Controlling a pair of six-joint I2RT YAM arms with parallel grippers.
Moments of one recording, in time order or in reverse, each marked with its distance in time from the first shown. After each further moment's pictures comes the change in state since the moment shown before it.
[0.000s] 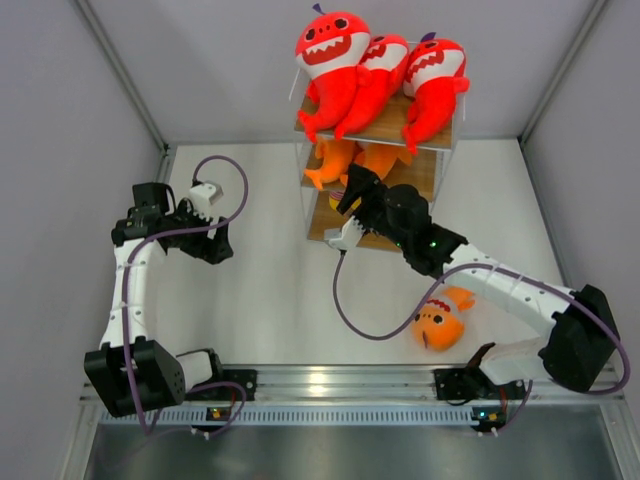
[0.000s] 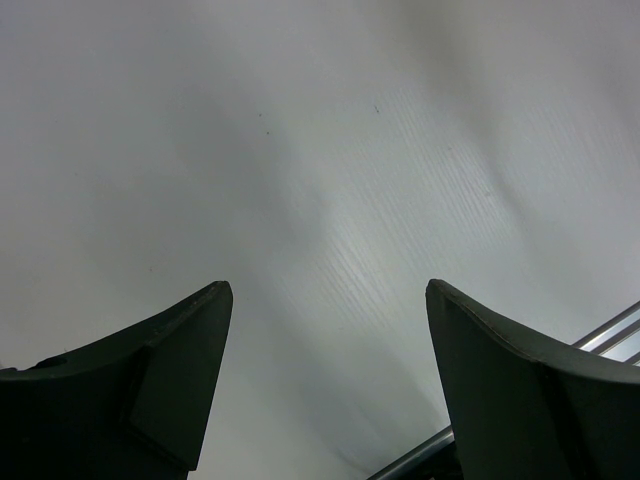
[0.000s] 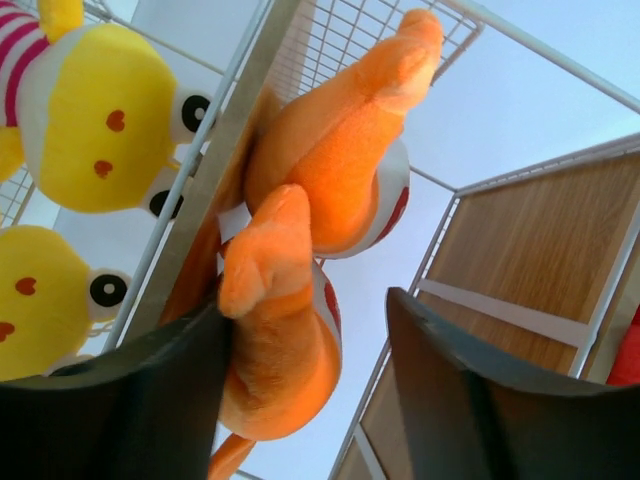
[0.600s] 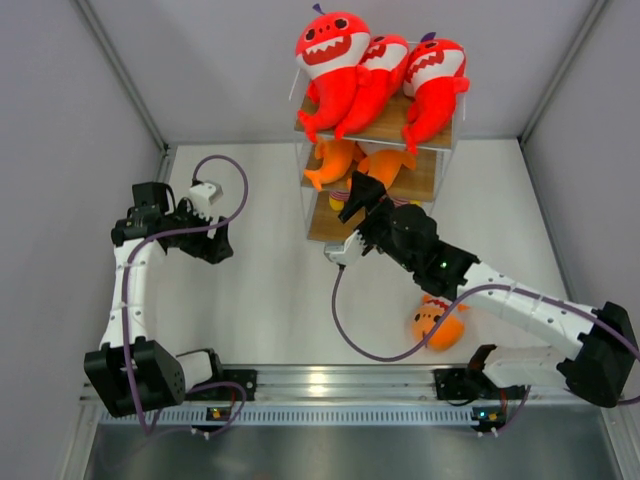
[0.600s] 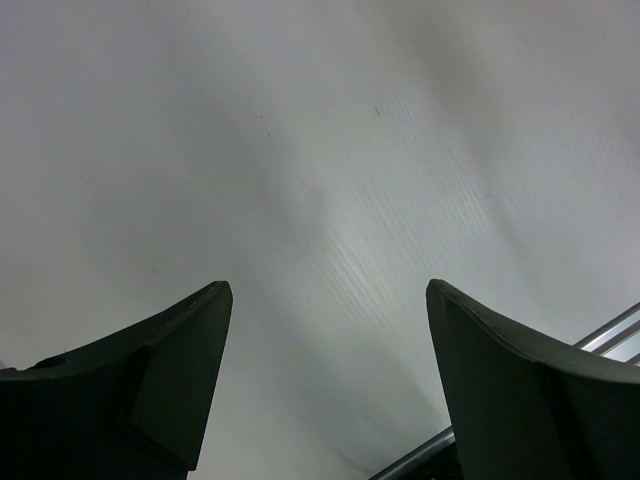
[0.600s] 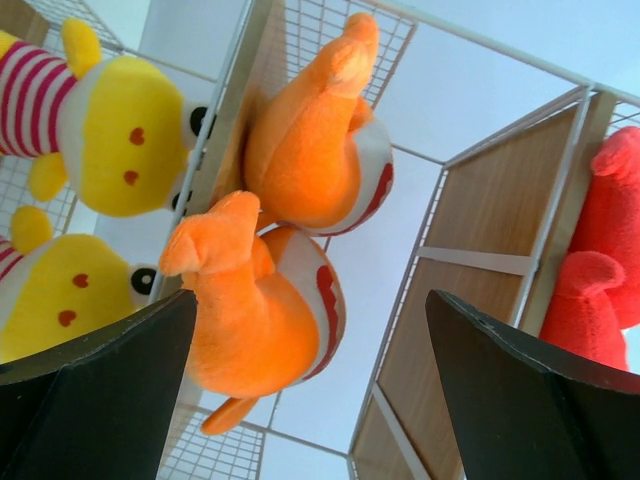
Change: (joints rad) left arm 0.000 0.000 0.004 0.000 0.001 0.000; right arm 0.113 -0.138 -0.085 -0.006 0.106 0.130
